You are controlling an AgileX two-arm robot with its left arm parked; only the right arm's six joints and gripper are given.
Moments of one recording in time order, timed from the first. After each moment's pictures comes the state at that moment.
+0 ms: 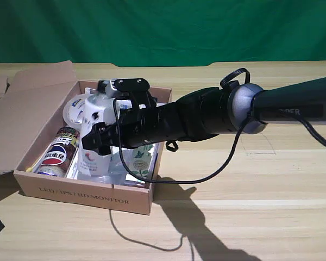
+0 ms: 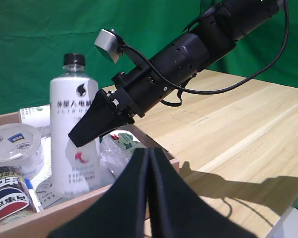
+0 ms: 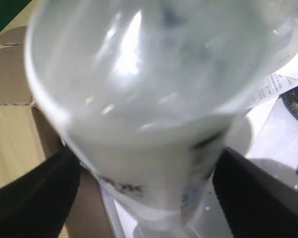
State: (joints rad) arm 0.63 2.01 -1.31 1.62 0.41 -1.41
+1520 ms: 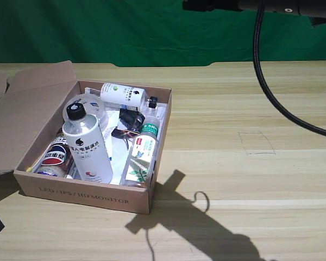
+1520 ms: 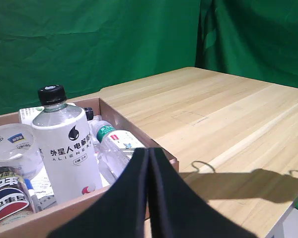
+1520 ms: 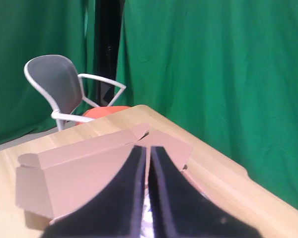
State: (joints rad) arm 0.47 1.24 -1.20 1.30 0.39 -1.37
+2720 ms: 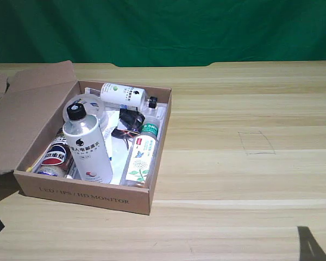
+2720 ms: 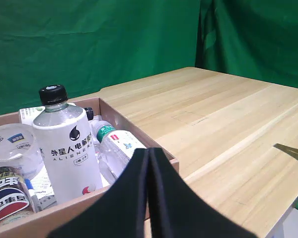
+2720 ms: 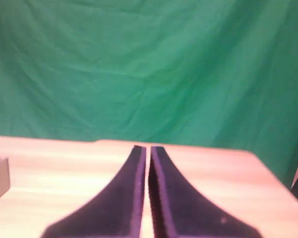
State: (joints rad) arm -0.08 0.30 -0.28 1.38 0.00 -1.49
